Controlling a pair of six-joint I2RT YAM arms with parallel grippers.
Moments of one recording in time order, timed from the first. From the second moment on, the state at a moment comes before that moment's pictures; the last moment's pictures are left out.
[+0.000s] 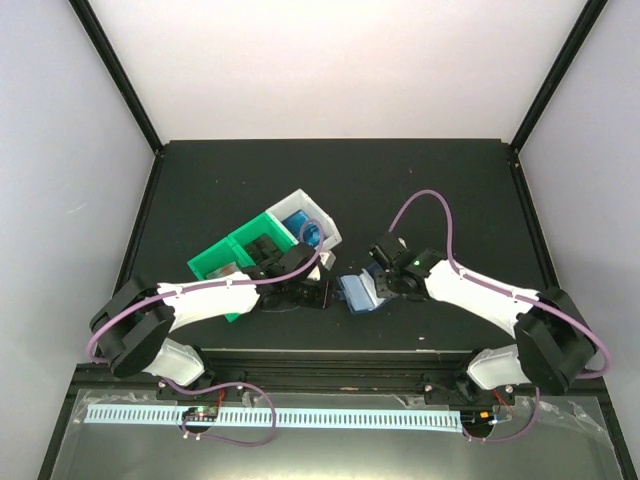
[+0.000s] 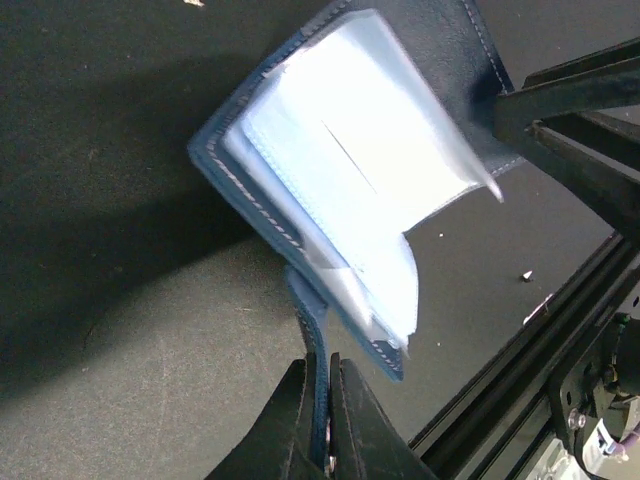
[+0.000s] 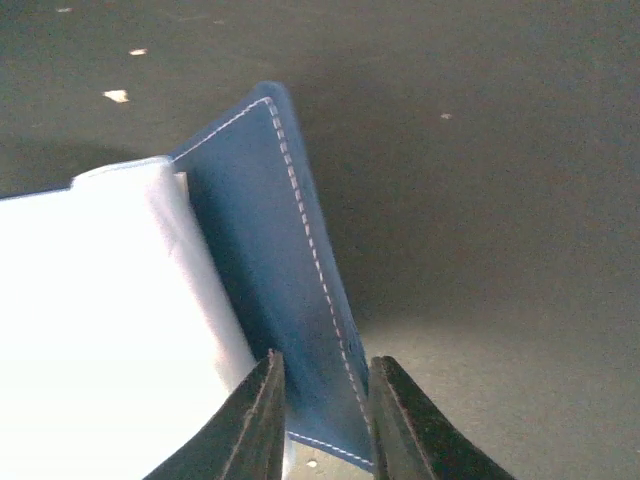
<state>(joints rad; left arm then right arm) -0.87 1.45 0.72 -0.13 0.28 -0.73 0.74 1.39 0.82 -0.67 0.23 0.56</state>
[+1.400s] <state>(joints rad) -0.87 1.45 0.73 -0.14 0.31 -0.72 0.74 1.49 0.80 -0.53 -0.12 0.42</state>
